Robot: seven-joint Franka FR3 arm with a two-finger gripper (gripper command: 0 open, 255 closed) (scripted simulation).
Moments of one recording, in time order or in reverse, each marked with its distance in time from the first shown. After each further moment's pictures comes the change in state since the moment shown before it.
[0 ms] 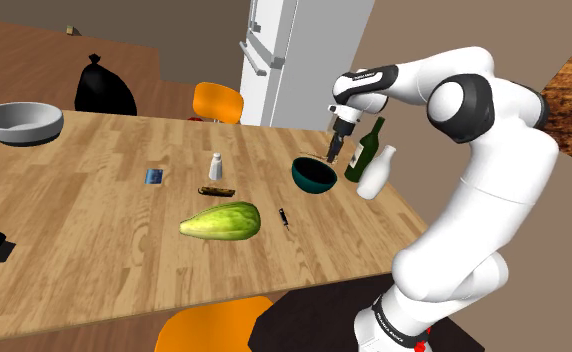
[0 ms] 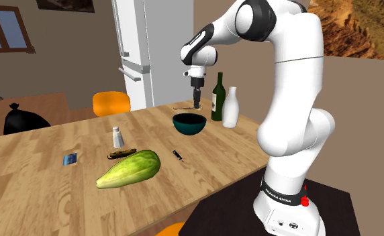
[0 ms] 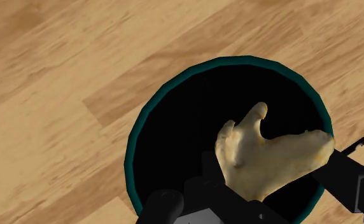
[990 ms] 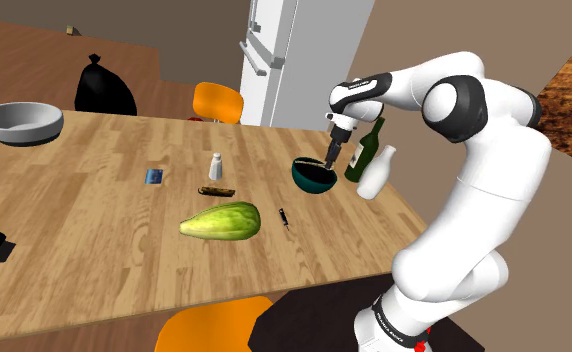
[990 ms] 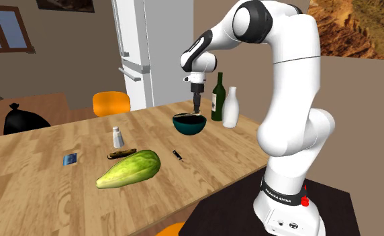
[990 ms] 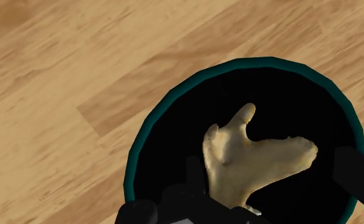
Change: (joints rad) arm 0.000 0.035 0.002 -0.037 0.006 0.071 -0.011
